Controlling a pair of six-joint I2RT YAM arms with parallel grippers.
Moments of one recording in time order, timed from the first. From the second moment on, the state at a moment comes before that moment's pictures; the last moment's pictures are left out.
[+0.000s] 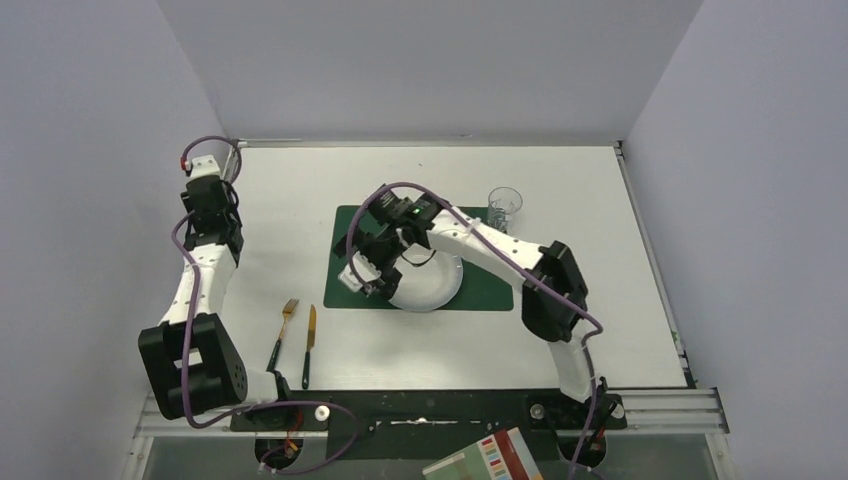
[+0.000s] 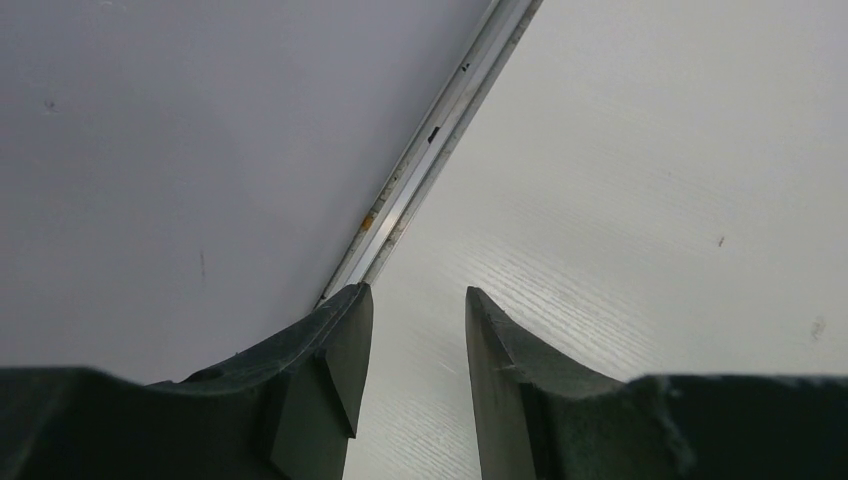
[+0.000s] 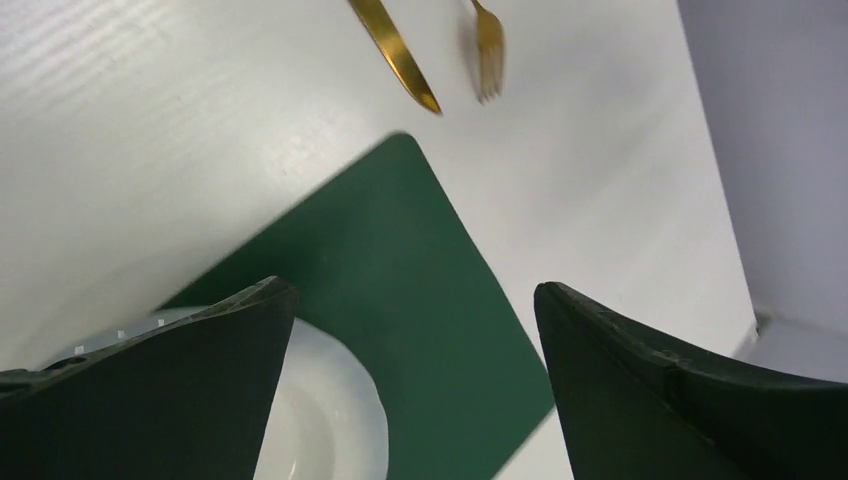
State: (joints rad) left arm 0.23 1.36 0.95 -0.09 -0.37 0.01; right arm 0.90 2.02 1.84 -0.82 -0.68 -1.58
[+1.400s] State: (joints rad) left arm 0.46 1.30 0.98 -0.18 -0.19 0.01; right arm 1.17 2.45 2.05 -0.70 -1.03 -1.48
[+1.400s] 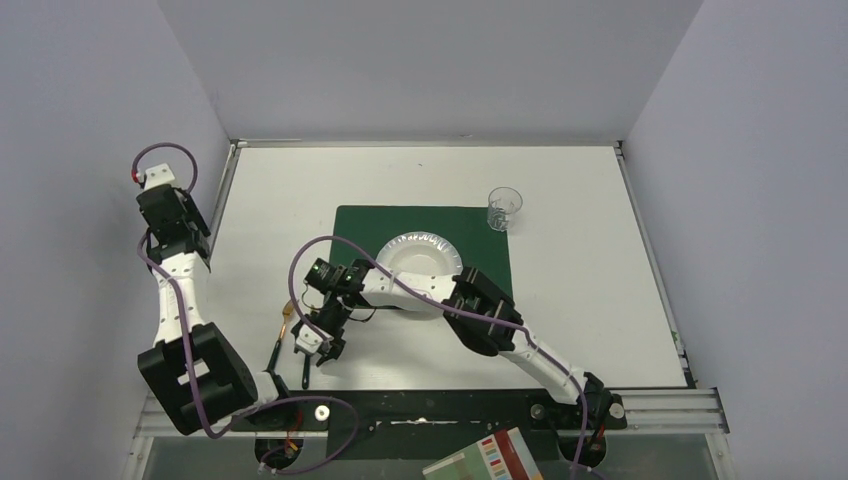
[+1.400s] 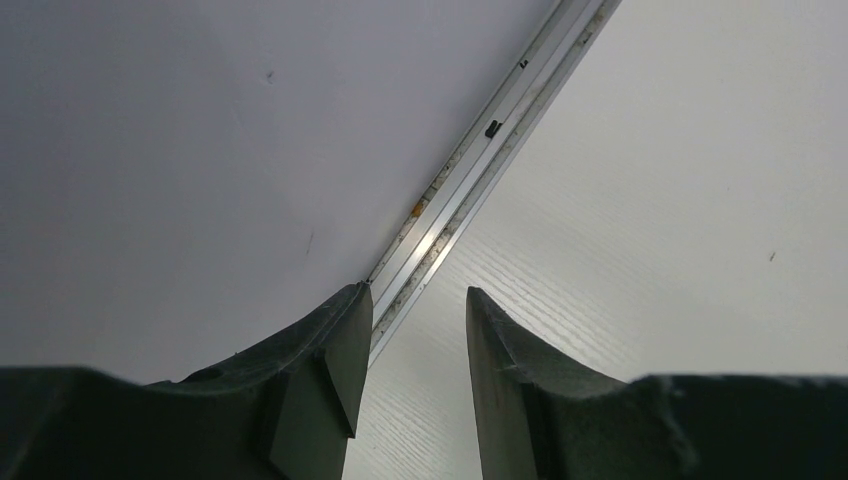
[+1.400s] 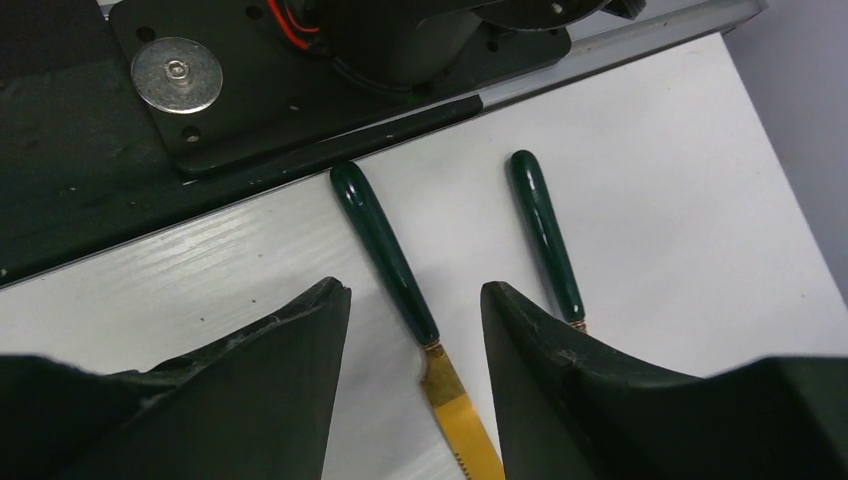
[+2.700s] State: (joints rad) left arm 0.53 1.30 0.98 -0.18 -0.16 0.01; right arm 1.14 2.53 2.06 -0.59 -1.08 -1.14
